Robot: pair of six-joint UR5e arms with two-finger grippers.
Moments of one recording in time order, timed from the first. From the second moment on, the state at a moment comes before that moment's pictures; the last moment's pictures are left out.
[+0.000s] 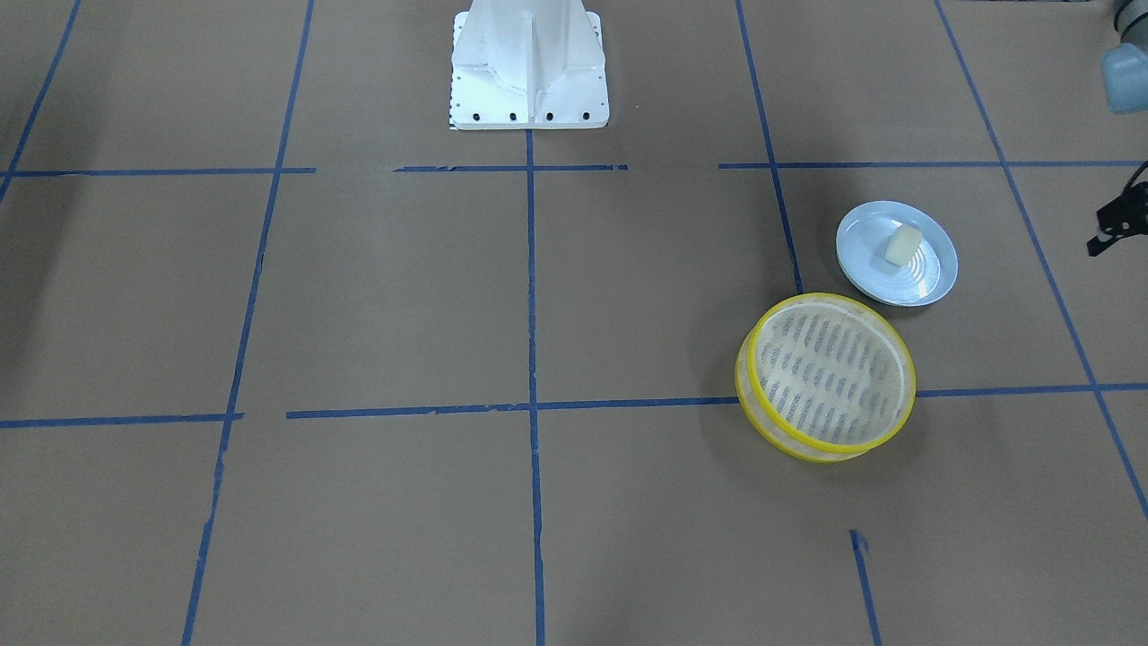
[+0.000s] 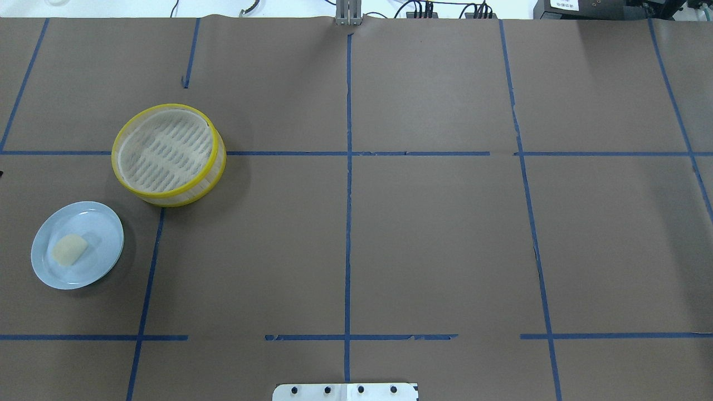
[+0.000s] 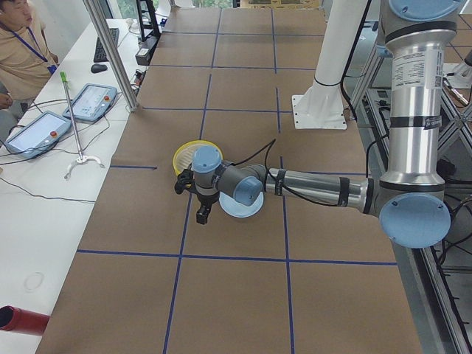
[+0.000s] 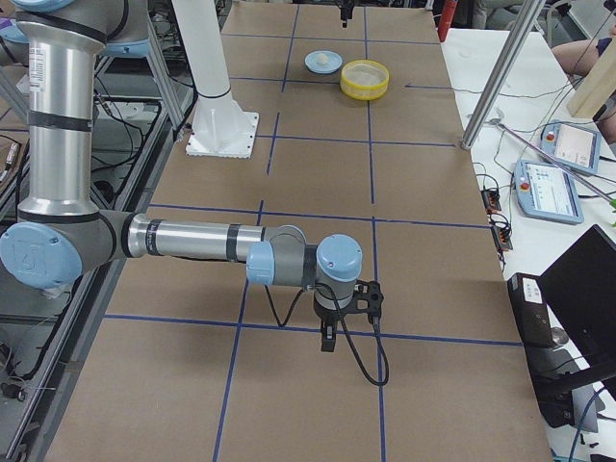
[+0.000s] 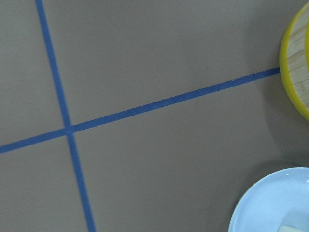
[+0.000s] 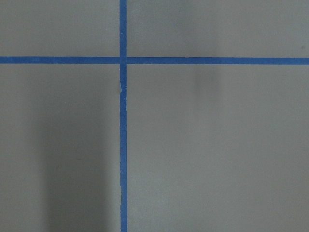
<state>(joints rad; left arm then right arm) -1.20 -1.51 -1.71 -1.96 -2.27 -0.28 1.57 -1.68 1.65 -1.57 2.29 0.01</state>
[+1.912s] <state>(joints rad) -0.79 -1.41 -1.78 -2.15 -2.06 -0.56 1.57 -1.68 1.65 -1.57 2.29 0.01</state>
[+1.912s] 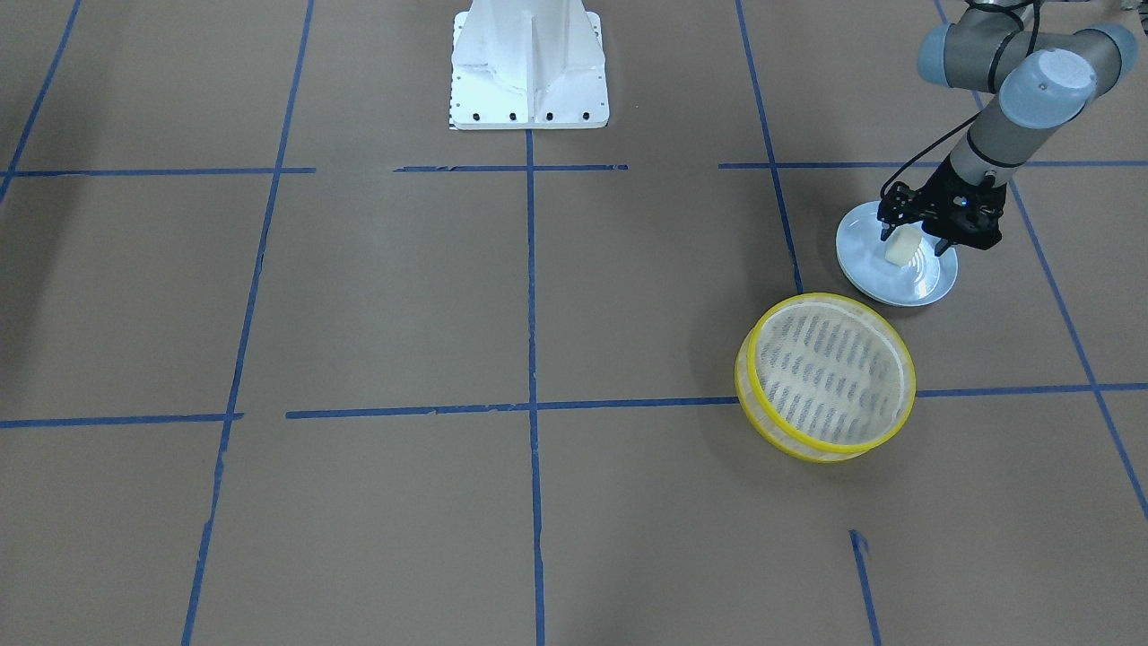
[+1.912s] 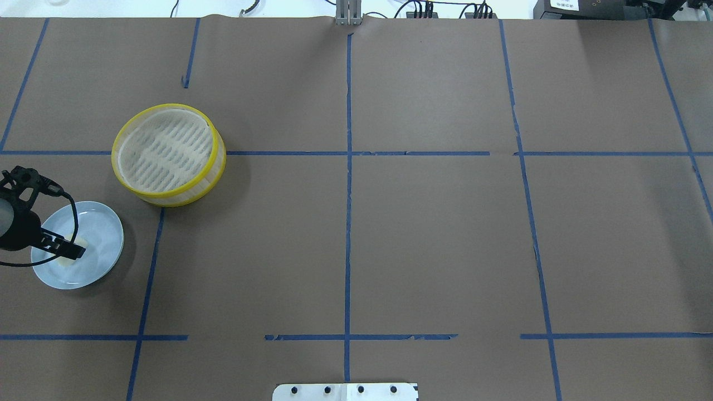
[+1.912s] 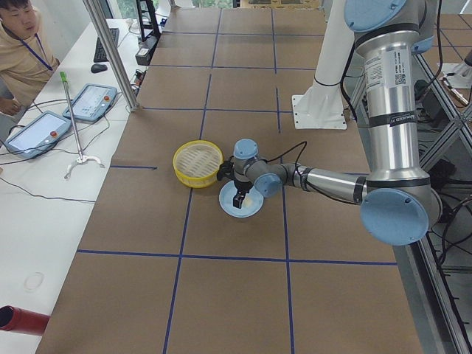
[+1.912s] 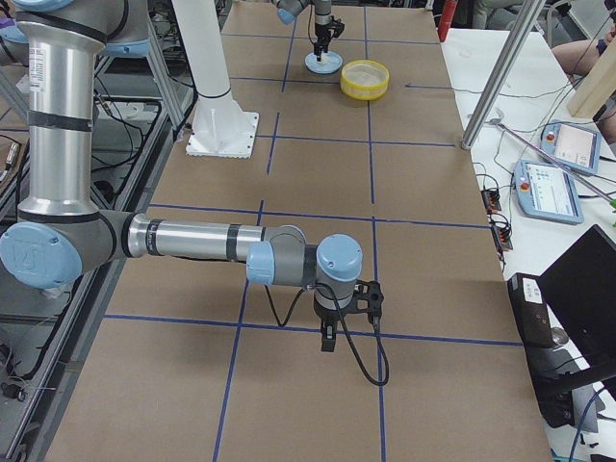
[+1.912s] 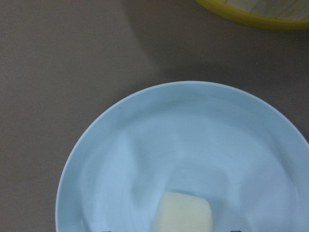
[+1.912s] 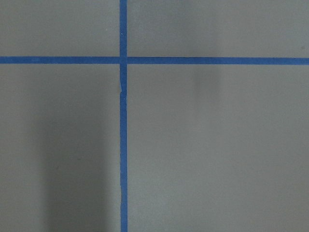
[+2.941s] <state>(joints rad) -0.78 -1.41 -1.77 -2.16 -2.07 -0.57 1.57 -1.68 1.65 -1.57 2.29 0.01</state>
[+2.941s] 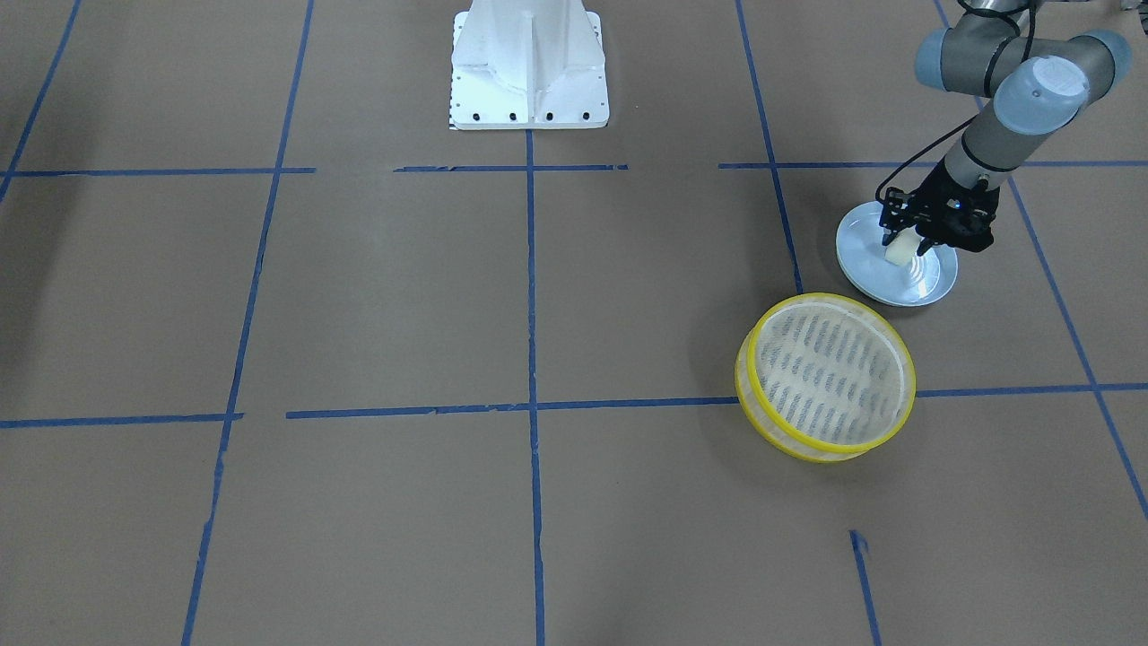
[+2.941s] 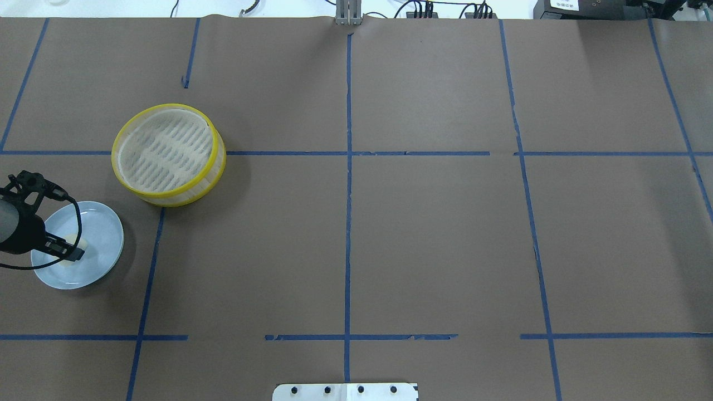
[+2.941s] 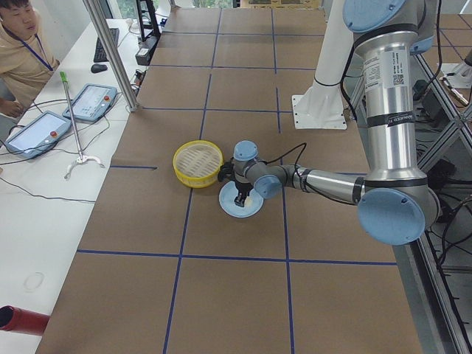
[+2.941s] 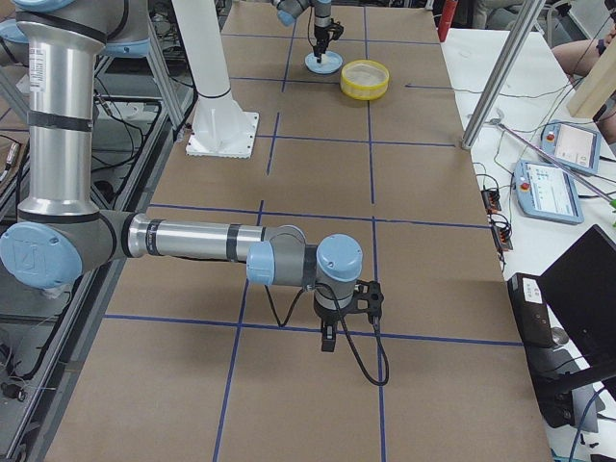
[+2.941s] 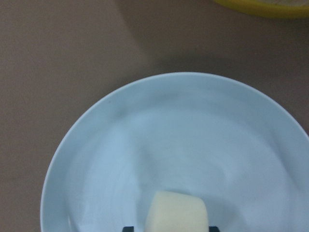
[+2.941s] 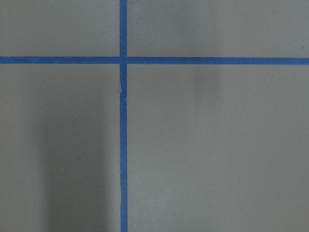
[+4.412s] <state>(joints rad) -0.96 -1.84 -1.72 -1.91 -2.21 -0.95 1.57 -1.68 1.65 -1.57 2.29 0.01</state>
